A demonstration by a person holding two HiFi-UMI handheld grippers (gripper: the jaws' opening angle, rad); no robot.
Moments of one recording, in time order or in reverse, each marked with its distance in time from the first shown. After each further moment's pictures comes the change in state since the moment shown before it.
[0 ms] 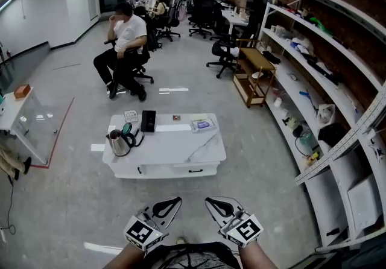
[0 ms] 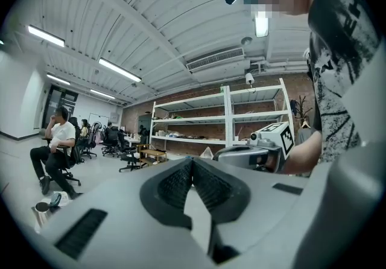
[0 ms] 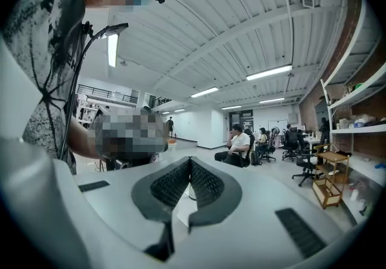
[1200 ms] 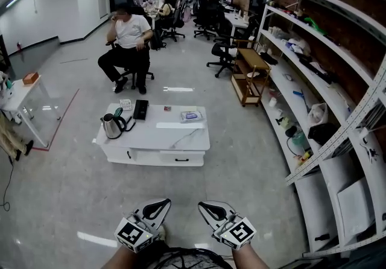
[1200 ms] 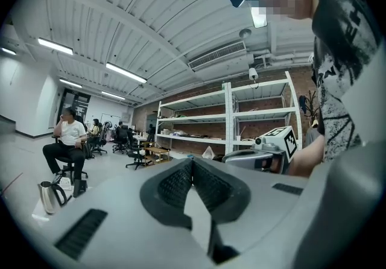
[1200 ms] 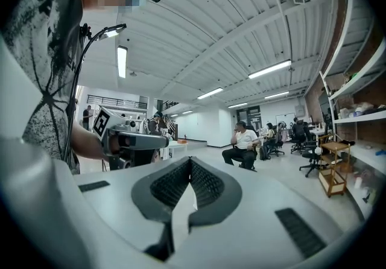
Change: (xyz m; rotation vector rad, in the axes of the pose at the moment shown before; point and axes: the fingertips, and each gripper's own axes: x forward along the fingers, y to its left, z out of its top) left arm 0.015 -0.181 -0.009 -0.030 -0.009 0.108; right arm -0.185 0.020 -0.026 0.058 -0.010 0.100
